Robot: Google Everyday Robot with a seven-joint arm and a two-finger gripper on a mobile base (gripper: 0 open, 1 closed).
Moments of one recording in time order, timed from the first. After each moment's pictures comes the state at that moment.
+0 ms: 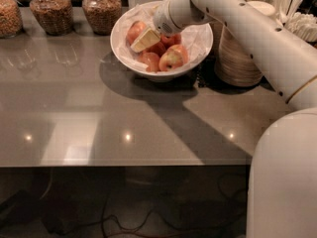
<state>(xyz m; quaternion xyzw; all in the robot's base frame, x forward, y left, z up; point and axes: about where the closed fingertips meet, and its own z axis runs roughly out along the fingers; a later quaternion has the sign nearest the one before) 0.781 0.027 0.924 -0.56 0.67 0.10 0.48</state>
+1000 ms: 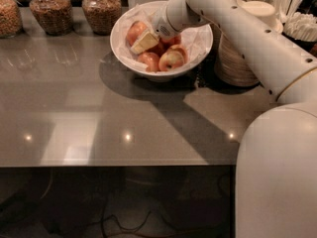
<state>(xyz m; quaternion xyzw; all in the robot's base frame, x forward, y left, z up) 0.793 0.032 0.905 -0.55 0.69 0.11 0.46</state>
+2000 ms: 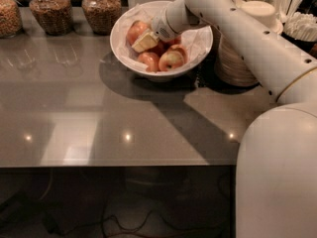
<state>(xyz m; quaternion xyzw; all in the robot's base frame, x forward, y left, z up) 0.793 0.027 0.900 -0.55 0.69 0.11 0.45</state>
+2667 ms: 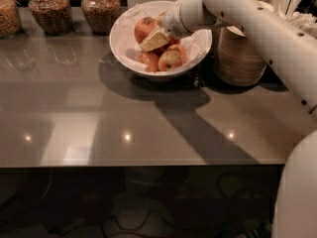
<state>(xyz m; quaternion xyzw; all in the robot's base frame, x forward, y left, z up) 0.763 0.009 0.931 -0.55 0.67 0.10 0.49</state>
